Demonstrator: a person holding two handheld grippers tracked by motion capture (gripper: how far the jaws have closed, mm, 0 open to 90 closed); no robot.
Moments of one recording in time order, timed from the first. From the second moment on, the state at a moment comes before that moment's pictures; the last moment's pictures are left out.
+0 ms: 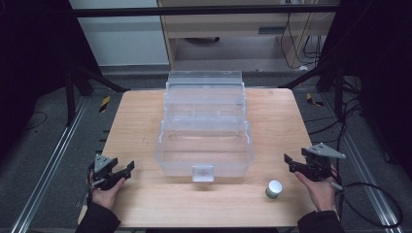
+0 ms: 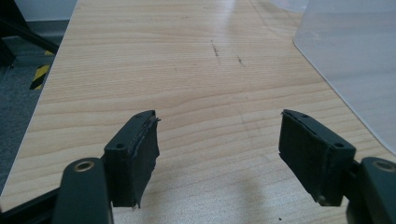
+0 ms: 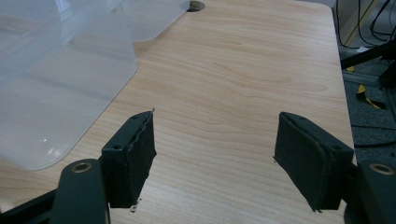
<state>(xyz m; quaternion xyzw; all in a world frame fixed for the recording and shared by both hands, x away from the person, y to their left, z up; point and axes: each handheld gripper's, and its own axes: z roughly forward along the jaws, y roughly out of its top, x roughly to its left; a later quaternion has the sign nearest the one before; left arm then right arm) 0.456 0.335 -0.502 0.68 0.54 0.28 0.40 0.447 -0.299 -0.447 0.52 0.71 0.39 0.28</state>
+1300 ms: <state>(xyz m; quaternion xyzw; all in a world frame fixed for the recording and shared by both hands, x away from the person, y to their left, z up) 0.454 0.334 -0.503 0.67 0.56 0.29 0.39 0.448 -0.269 -0.390 0.43 0.80 0.35 0.22</state>
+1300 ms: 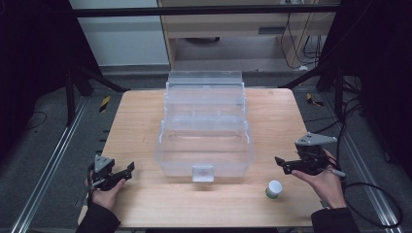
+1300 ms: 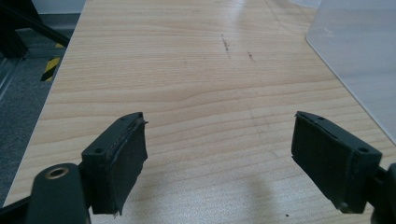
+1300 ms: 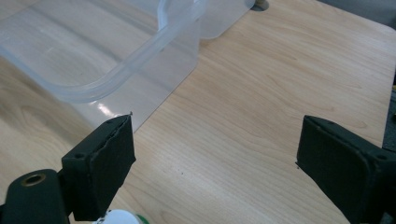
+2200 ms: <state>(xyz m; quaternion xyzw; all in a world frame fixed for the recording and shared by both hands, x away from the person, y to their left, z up) 0.455 0.333 -0.503 0.68 0.56 0.29 0.38 0.450 -0.246 -0.385 0.32 0.90 0.27 0.16</state>
